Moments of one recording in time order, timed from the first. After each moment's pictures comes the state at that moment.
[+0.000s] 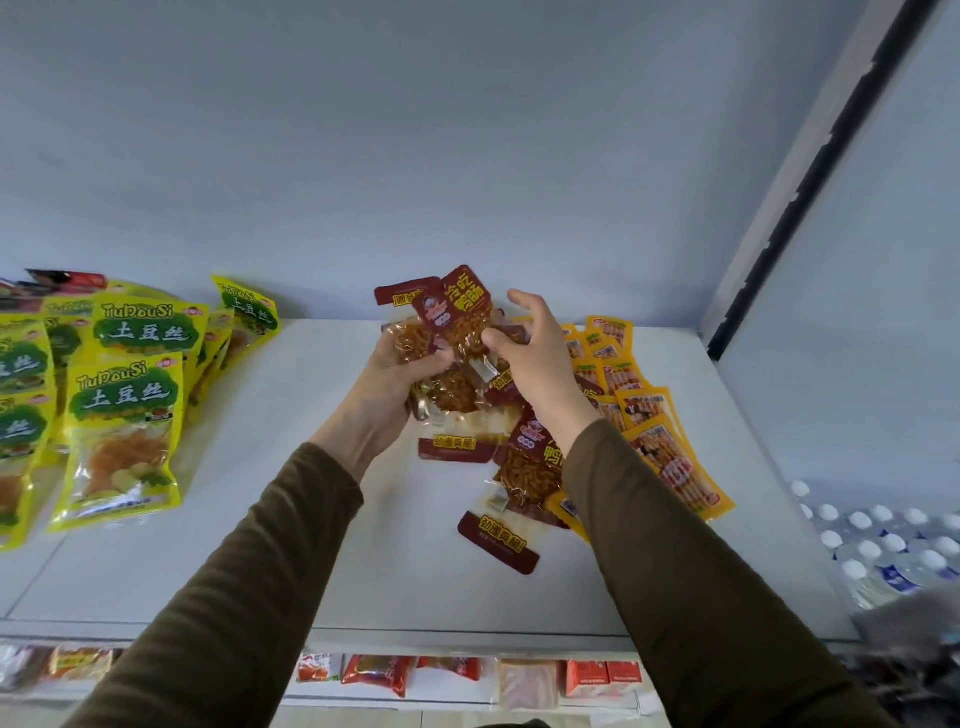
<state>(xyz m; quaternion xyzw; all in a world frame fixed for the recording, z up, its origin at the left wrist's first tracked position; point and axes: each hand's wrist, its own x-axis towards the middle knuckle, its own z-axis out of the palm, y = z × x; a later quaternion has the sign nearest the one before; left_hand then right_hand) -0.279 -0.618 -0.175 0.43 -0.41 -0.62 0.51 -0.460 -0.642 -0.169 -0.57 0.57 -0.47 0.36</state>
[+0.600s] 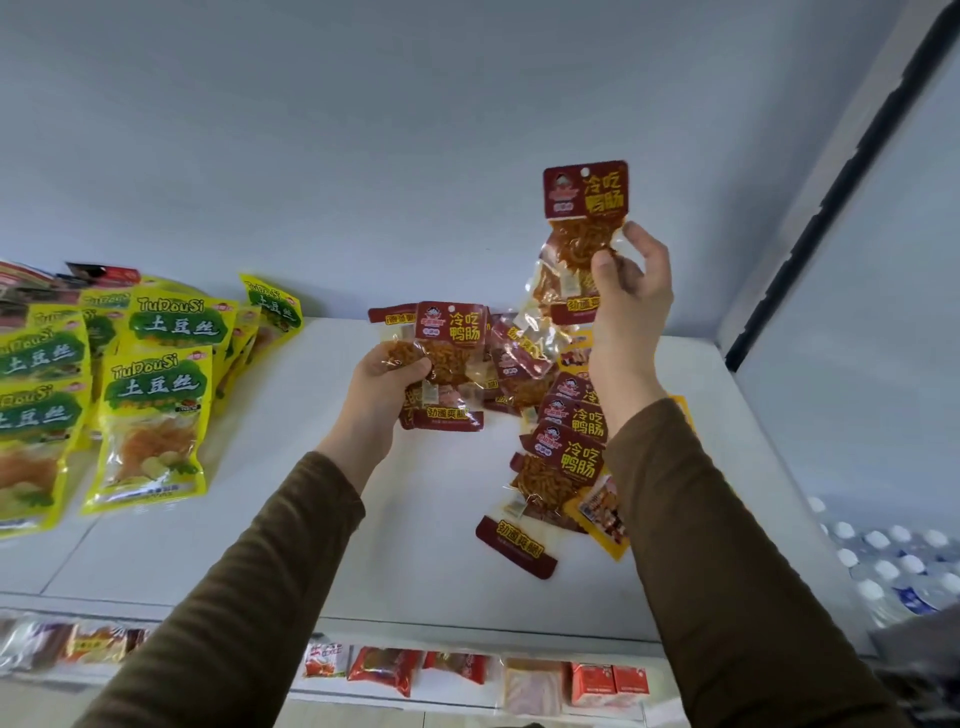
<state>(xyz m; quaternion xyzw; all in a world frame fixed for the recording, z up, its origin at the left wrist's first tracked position) -0.255 -0.612 -0.186 0.54 -0.34 -0.54 0.55 -0.489 -0.637 -0.111 -0.41 0.45 -0.72 0.34</state>
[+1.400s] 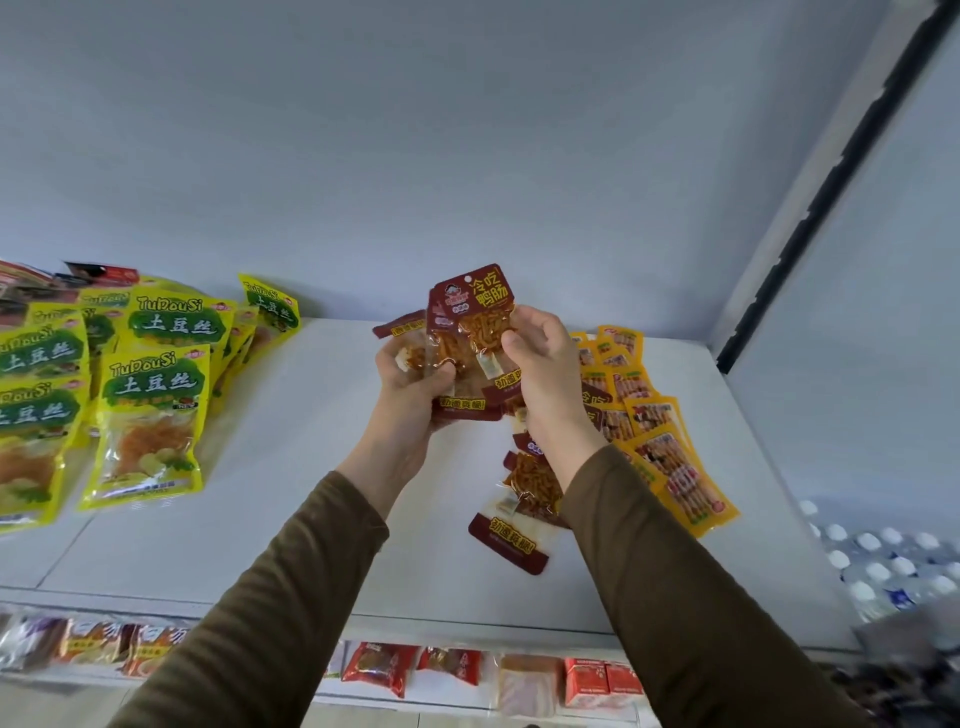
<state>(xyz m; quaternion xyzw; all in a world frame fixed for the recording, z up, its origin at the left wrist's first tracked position) -0.297 -0.580 -0.172 0.48 -0.32 -0.58 0.58 -0.441 -0.613 -0.161 -0.44 0.52 -0.56 0.46</state>
